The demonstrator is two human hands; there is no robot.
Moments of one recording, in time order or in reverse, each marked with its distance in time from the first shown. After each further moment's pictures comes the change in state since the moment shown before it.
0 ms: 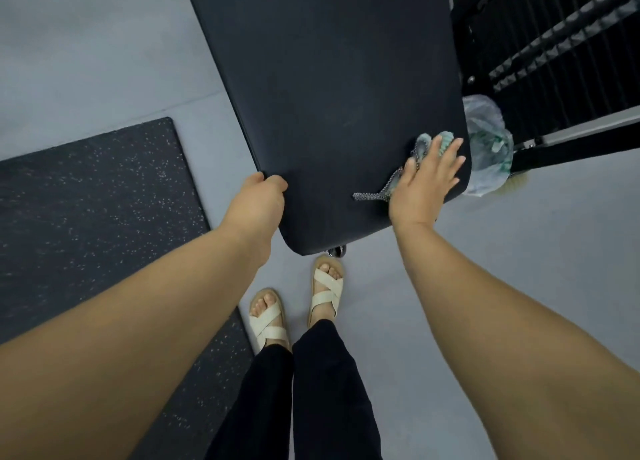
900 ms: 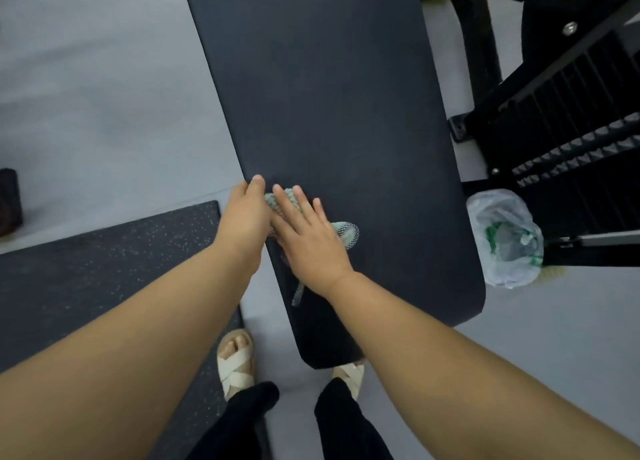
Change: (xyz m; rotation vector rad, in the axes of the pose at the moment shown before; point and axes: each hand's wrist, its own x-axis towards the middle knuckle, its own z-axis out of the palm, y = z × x) left_hand 0.032 0.140 -0.013 -0.029 0.239 0.221; right_hand 0.010 -0.156 0.041 -0.141 -0.272 -1.134
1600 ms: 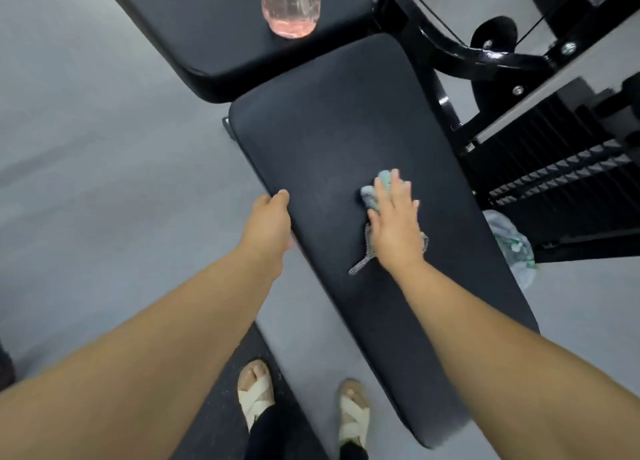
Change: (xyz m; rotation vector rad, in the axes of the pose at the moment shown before) left_hand 0.132 0.170 -0.073 0.077 -0.366 -0.054; right_hand 0.169 0.036 -0.071 -0.006 0.135 0.822
